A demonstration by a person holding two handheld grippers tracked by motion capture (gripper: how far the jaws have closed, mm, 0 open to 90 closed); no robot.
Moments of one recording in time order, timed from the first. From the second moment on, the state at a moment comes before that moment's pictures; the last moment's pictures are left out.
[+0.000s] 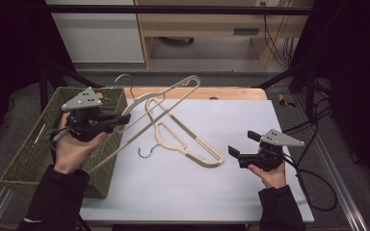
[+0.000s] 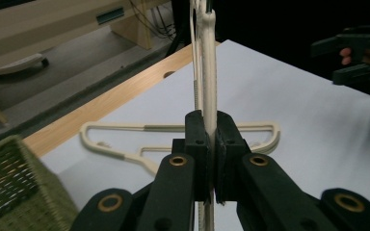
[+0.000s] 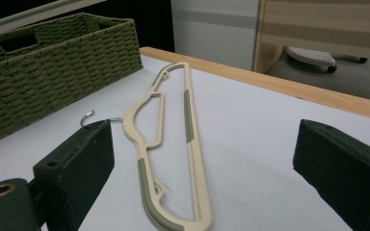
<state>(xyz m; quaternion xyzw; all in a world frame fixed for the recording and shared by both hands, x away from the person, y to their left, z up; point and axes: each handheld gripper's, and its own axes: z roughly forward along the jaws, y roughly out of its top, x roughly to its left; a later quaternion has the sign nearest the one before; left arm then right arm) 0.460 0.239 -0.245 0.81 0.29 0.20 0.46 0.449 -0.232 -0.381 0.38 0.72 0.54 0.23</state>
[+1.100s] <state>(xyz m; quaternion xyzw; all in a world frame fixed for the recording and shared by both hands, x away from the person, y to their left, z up) 0.490 0.393 -0.270 0.77 0.40 0.25 0.43 0.451 -0.234 -0.382 0.38 0.72 0.54 0.22</state>
